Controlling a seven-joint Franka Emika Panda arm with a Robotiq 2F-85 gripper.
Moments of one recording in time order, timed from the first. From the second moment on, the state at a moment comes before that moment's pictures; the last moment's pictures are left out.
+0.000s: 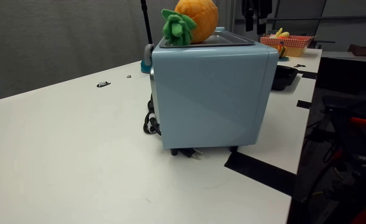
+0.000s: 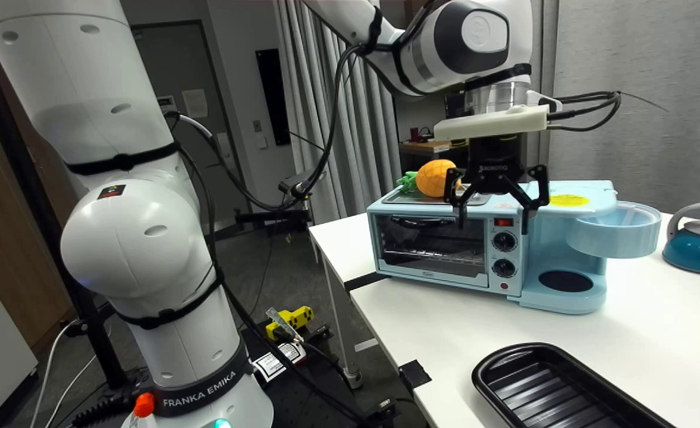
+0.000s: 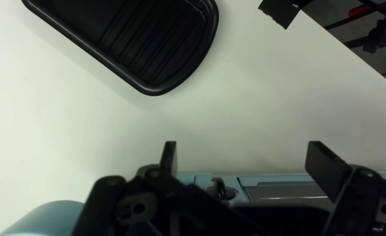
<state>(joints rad) -0.06 -0.05 -0.11 -2.28 -0.15 2.10 -0.55</state>
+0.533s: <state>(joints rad) -0.06 -0.04 -0.09 -2.24 -0.15 2.10 -0.56</state>
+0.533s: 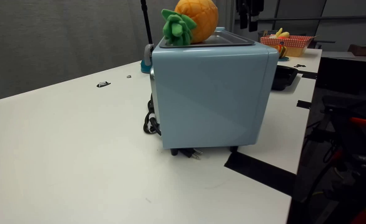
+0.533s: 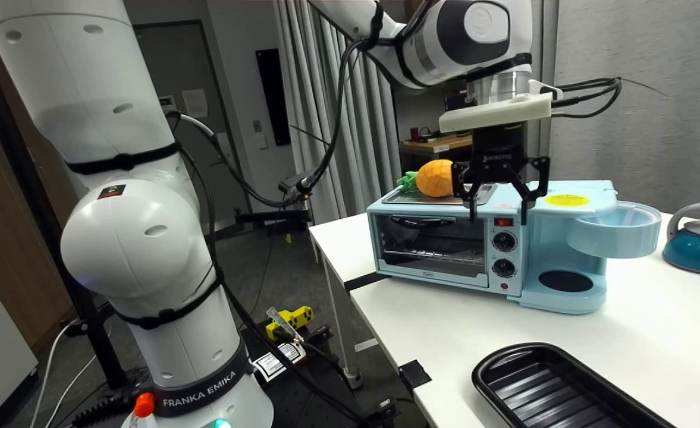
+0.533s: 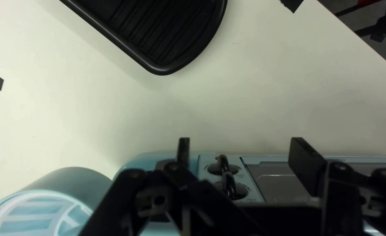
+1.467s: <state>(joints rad) -0.06 0.00 -0.08 -2.21 -0.15 2.11 -0.64</state>
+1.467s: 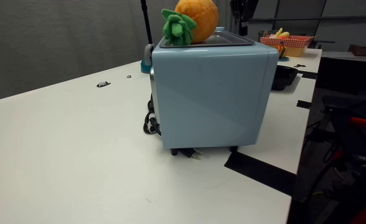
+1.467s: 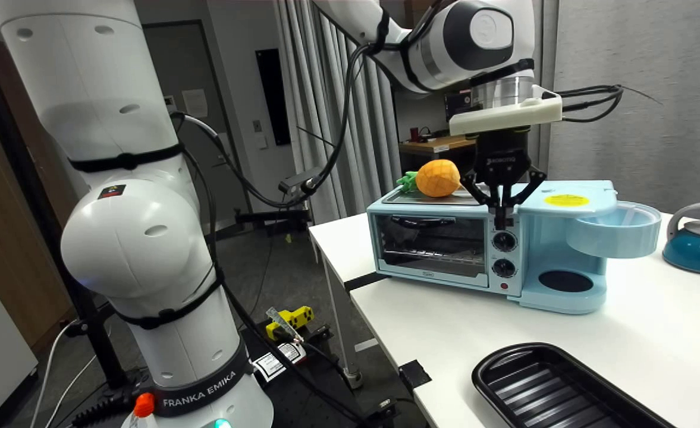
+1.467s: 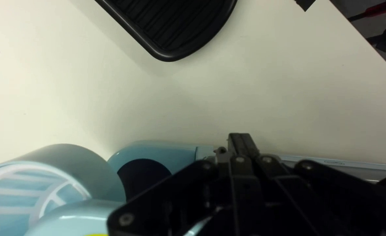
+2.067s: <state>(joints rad) -0.06 0.05 -0.06 -2.19 -0.16 2.19 -0.64</state>
